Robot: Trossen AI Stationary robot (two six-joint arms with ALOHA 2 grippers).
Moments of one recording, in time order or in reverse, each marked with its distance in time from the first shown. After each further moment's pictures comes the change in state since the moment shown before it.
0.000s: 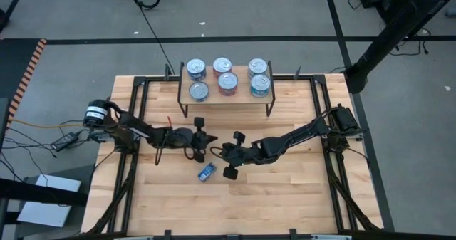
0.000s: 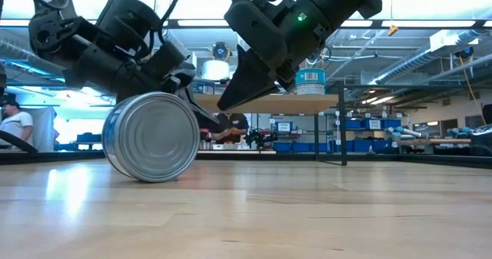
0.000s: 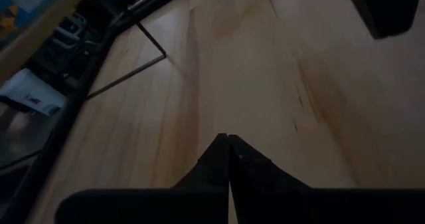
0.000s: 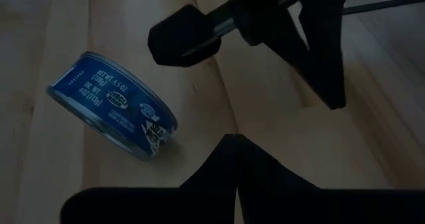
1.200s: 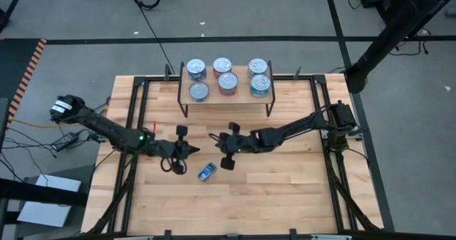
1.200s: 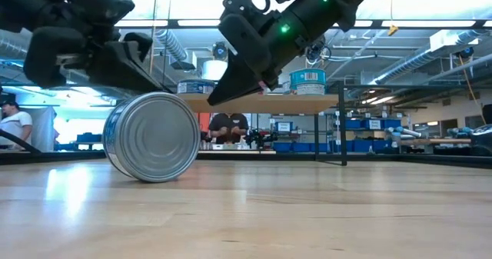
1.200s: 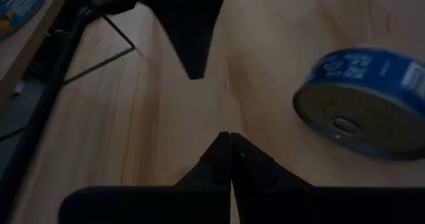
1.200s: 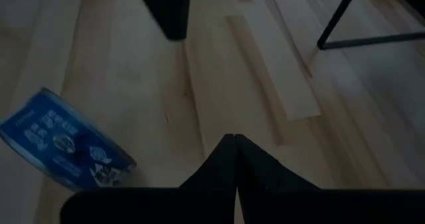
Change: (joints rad) left arm -0.278 -0.518 0.000 -0.692 -0.134 -0.230; right arm -0.105 -0.001 0.001 0.082 -0.083 -0.152
